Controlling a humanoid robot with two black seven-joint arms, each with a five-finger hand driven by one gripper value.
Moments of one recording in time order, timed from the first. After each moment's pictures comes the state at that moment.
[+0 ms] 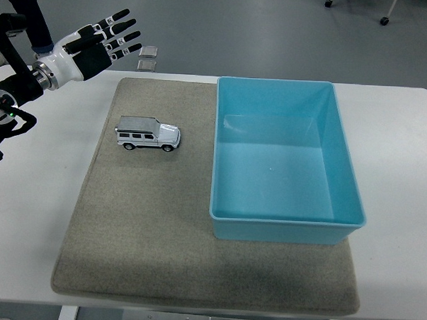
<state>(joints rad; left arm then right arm) -0.93 0.44 -0.64 -0.55 -0.14 -0.61 0.04 0.01 0.00 -0.01 0.11 -0.03 0.13 0.05</state>
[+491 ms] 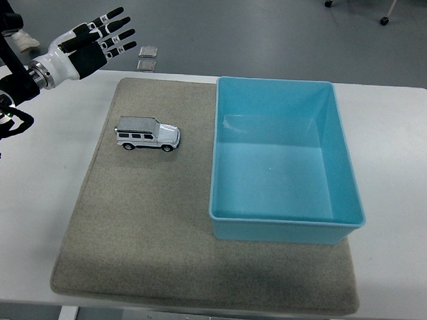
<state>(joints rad) -0.93 0.44 -0.64 -0.52 -0.14 -0.61 0.02 0.01 0.00 -0.01 0.11 -0.03 0.13 0.05</state>
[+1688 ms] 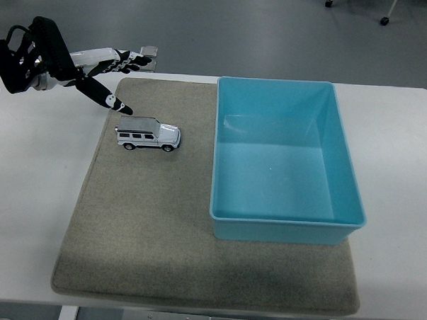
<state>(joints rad) -0.97 0.69 -0.50 -0.96 1.16 -0.41 -0.26 0.01 0.00 -0.01 0.12 -0.03 0.13 0.05</state>
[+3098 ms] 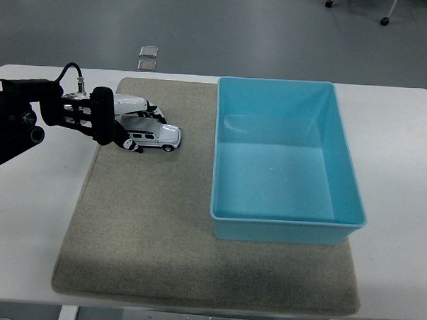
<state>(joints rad) -0.96 0.61 -0.34 -1.01 1.50 -0.23 -0.27 0.01 0.00 -0.01 0.12 -0.03 0.13 0.05</state>
